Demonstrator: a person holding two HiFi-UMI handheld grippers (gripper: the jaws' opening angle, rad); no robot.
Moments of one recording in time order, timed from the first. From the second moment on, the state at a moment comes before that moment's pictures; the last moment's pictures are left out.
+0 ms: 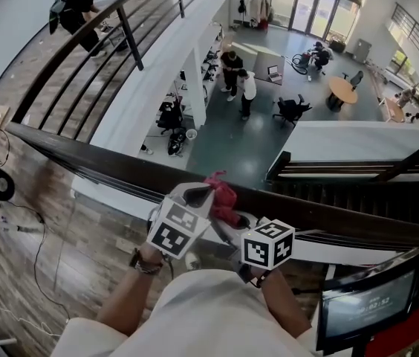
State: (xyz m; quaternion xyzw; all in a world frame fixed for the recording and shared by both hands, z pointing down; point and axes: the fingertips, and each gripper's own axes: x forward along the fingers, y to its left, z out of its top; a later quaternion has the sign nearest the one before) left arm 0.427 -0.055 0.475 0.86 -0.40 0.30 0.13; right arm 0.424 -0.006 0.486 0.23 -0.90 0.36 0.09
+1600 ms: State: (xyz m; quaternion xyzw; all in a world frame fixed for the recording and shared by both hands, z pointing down) left arm 0.516 -0.043 0.475 0.88 -0.35 0.31 0.12; right arm 0.510 0.005 0.486 0.26 -0.89 0.37 0.06
